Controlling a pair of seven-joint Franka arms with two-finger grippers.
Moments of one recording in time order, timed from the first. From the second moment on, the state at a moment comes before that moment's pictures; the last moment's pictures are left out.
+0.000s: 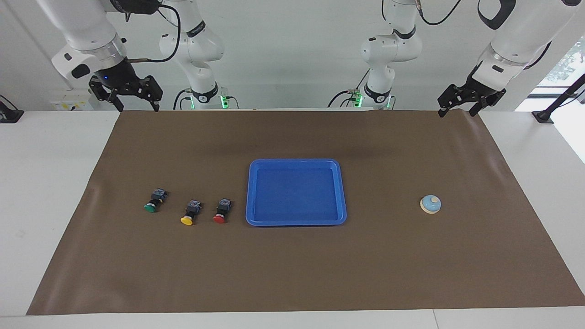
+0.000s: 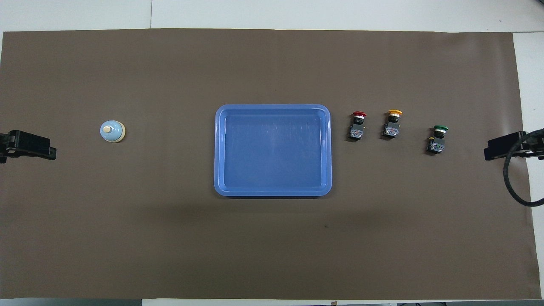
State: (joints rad) left arm 0.03 -0.09 -0.05 -1.66 -0.04 1.49 0.01; right arm -0.04 -0.09 0.01 -1.63 -0.01 1.46 -0.02
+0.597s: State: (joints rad) left arm 0.03 -0.09 -0.04 -1.67 -0.04 1.54 0.00; right arm -0.04 -0.09 0.01 -1.63 -0.01 1.46 -0.02
